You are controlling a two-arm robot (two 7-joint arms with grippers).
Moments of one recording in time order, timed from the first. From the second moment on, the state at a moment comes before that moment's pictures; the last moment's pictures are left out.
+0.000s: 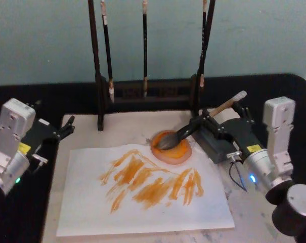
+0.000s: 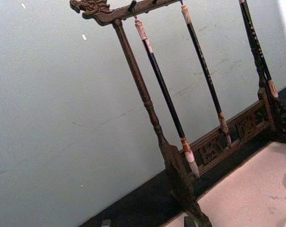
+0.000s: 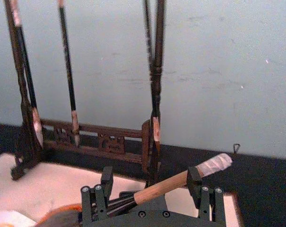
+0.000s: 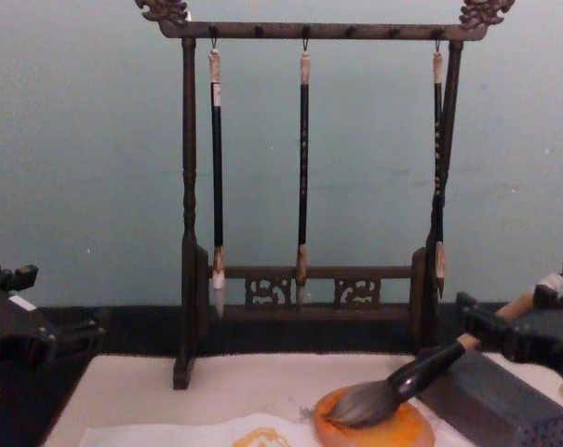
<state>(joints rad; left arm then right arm) -0.20 0.60 0.45 -1.41 -0.25 -0.12 0.03 0.23 0.44 -0.55 -1.35 0.49 -0.26 -0.09</state>
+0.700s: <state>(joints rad) -0.20 0.60 0.45 -1.41 -0.25 -0.12 0.03 0.26 0.41 -0.59 -1.28 0.32 -0.26 -0.14</state>
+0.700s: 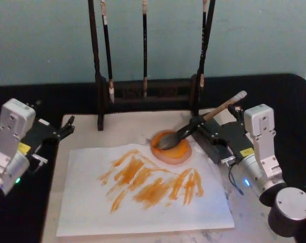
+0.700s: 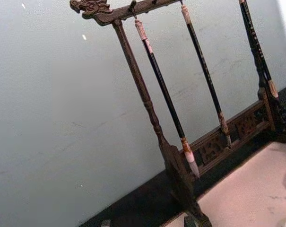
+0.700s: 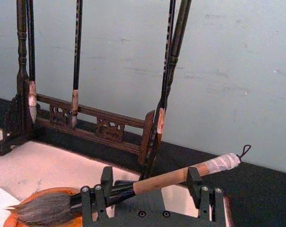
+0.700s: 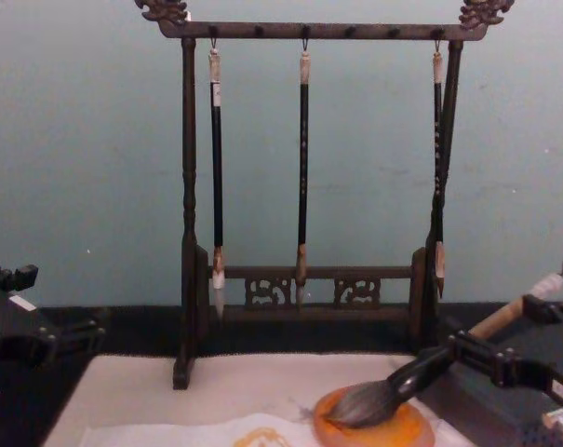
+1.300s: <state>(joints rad) -0.20 0.60 0.45 -1.41 -0.25 -0.12 0.03 0.26 0.42 -0.59 -1.29 0.33 -0.26 -0.14</state>
